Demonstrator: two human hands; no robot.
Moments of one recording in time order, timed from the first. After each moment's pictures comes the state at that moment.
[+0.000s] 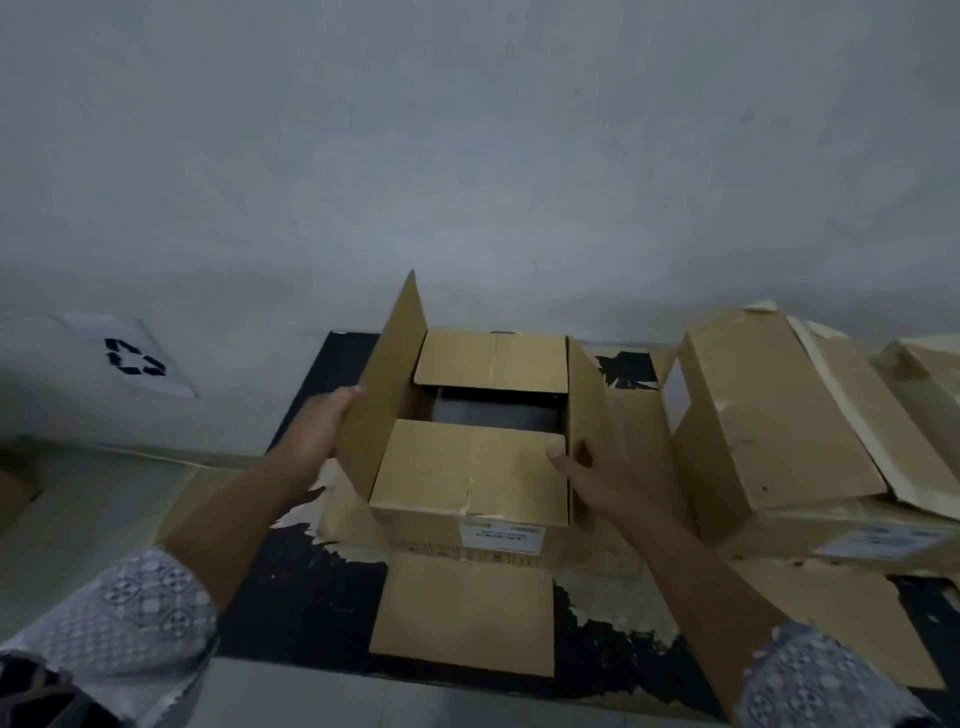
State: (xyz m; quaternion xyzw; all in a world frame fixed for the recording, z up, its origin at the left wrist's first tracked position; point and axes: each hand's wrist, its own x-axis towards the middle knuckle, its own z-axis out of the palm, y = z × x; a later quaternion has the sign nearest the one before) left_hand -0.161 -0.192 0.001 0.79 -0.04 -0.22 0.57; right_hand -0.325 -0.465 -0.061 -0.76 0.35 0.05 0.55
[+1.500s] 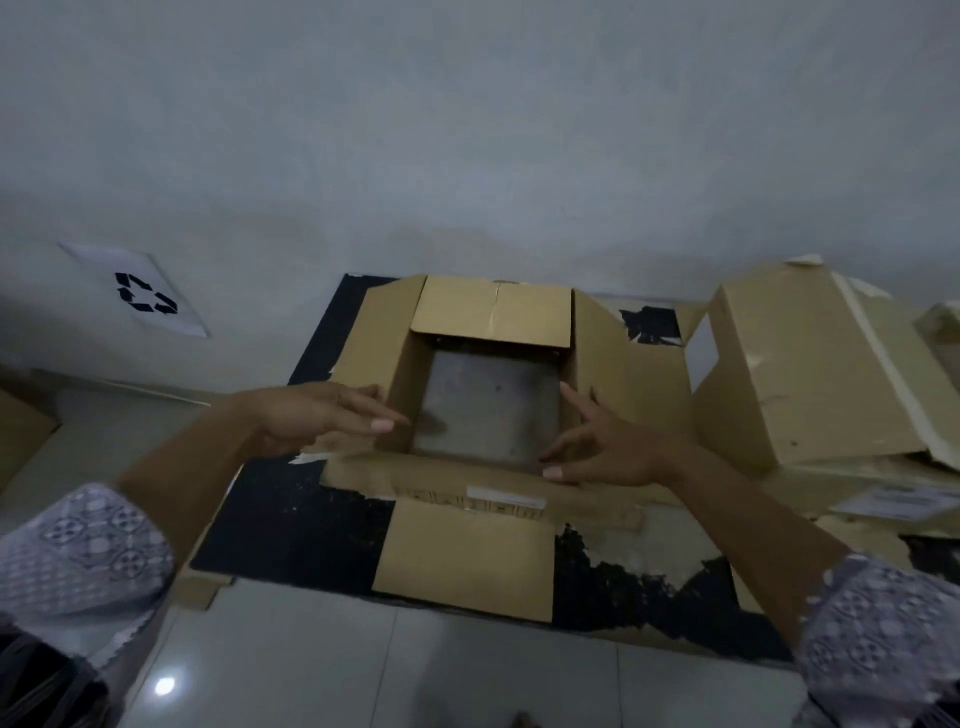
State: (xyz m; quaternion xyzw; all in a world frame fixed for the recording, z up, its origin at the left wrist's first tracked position) left_hand -0.162 -0.139 0.004 0.78 -0.21 -0.51 0.29; right_hand -0.331 -0.469 -0.050 -0.91 0.03 0.23 0.33
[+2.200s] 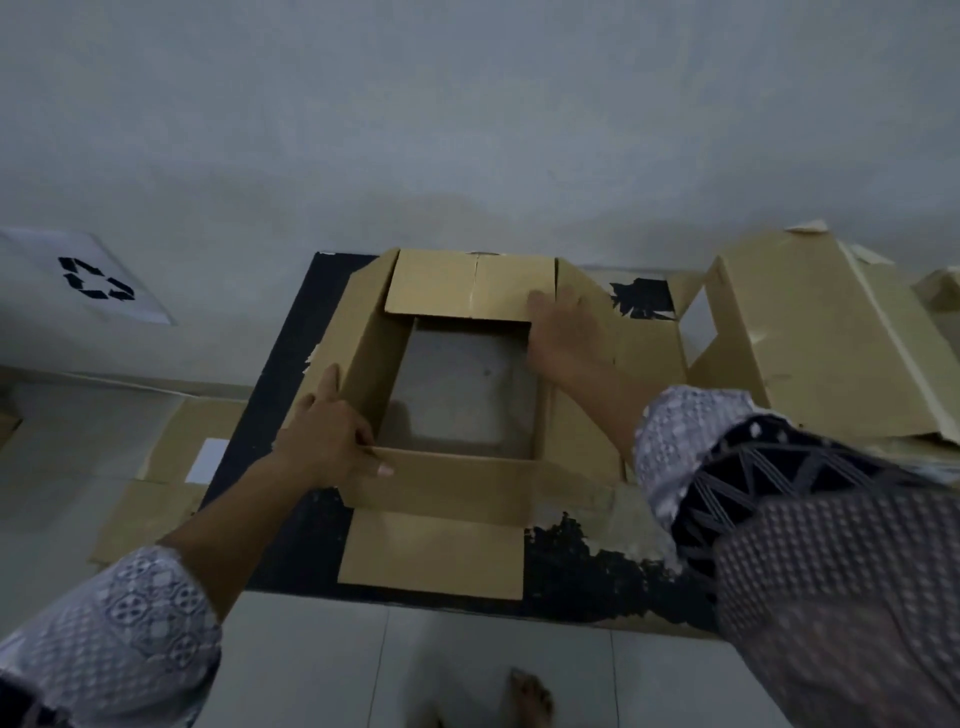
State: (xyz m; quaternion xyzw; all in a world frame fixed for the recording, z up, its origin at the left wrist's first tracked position) left_hand -0.158 -0.158 -0.082 0.94 -0.25 -0.23 0.04; right_hand -0.196 -0.463 -0.077 -0.98 0.21 -0.06 0.03
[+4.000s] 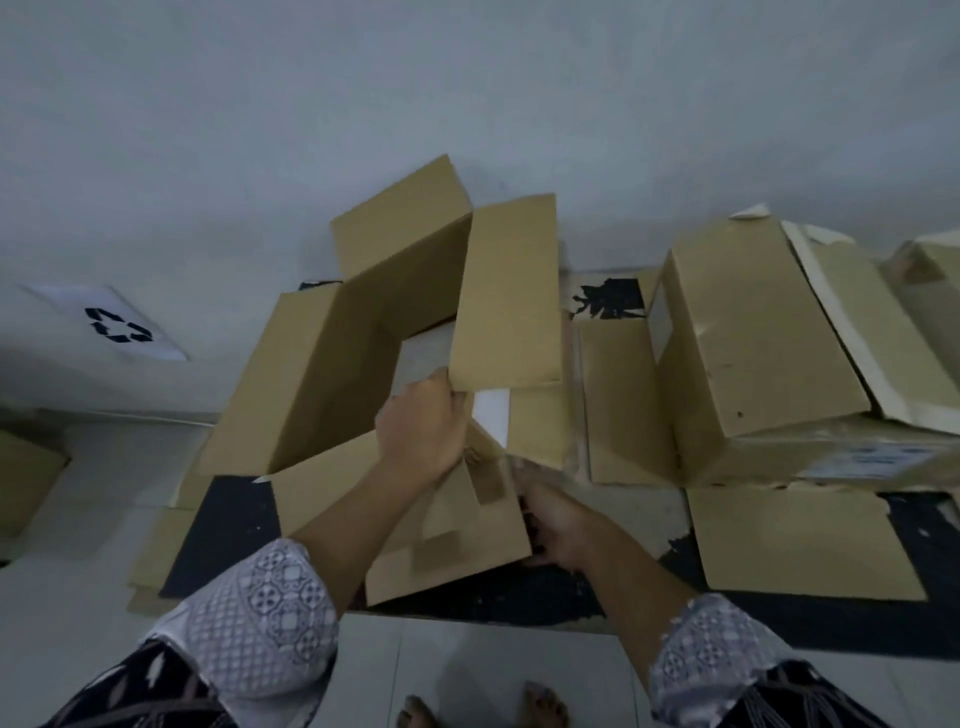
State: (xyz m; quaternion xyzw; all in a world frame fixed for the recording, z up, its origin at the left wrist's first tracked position) left_hand -0.256 -0.318 -0.032 0.96 -0.22 0.01 0.16; right_hand -0.358 -0.433 -0.152 -0.46 0.39 0.26 0.76
